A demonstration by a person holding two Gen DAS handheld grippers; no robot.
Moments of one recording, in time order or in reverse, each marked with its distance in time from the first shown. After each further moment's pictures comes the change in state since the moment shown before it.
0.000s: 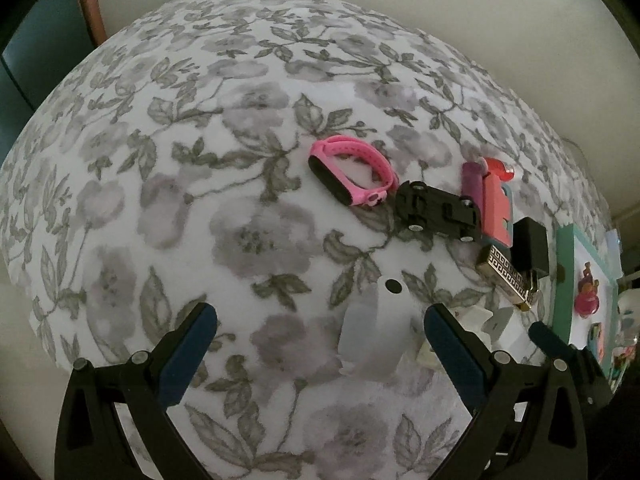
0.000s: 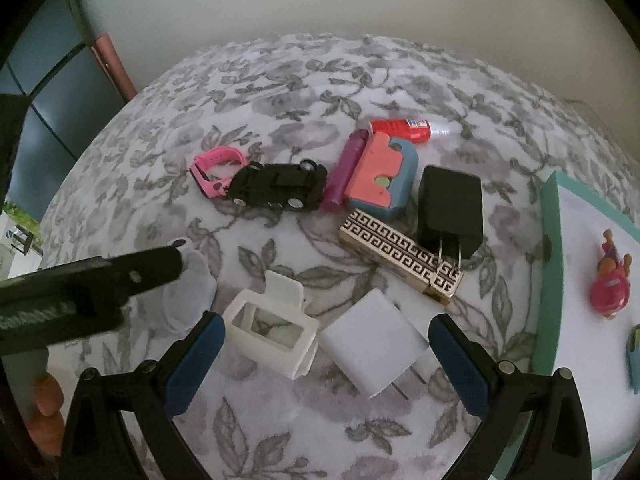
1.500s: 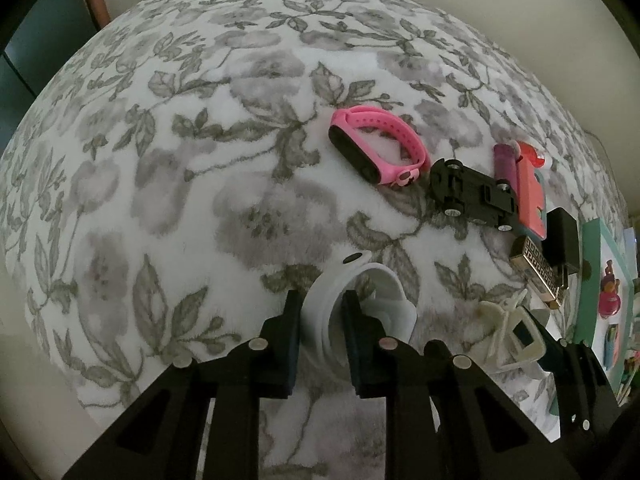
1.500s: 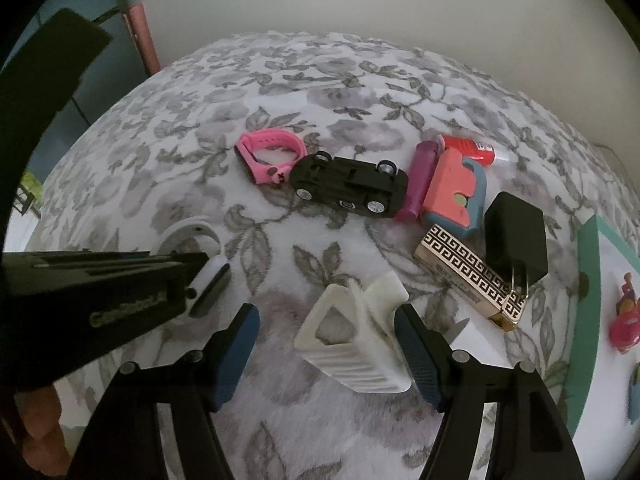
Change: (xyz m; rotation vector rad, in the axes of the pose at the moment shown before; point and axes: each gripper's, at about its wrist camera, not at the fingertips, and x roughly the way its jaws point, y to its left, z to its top) left arm 0.031 0.009 0.000 -0.018 0.062 0.036; right arm 0.025 0.042 -0.002 -0.104 -0.006 0.003
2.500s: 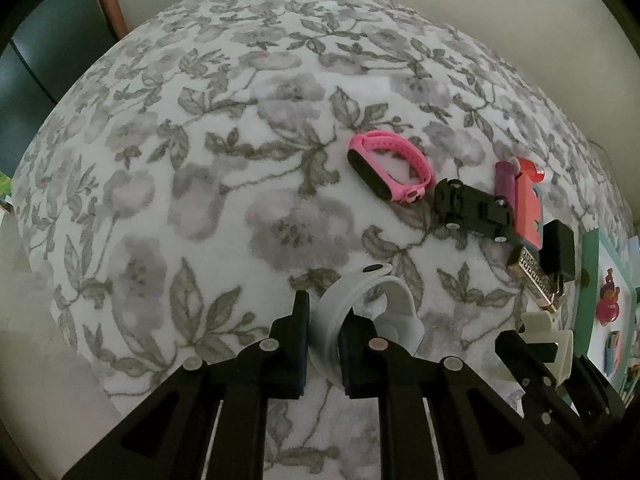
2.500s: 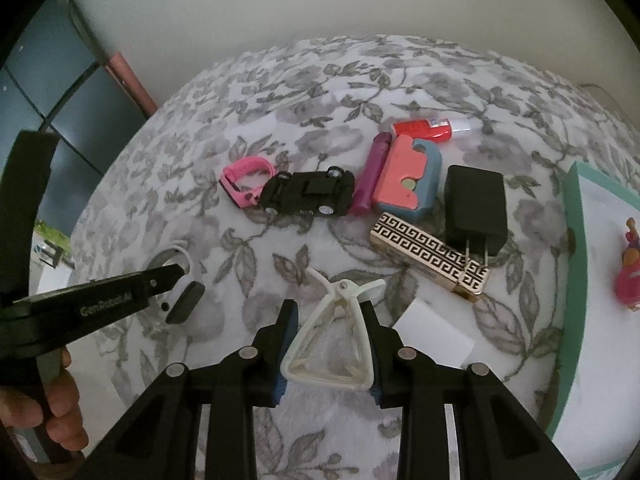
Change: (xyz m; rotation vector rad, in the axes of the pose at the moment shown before) left arm -0.031 0.008 -0.001 -0.022 -0.035 0.053; right arm -0.030 -0.050 -0.003 0.187 -0.005 0.153
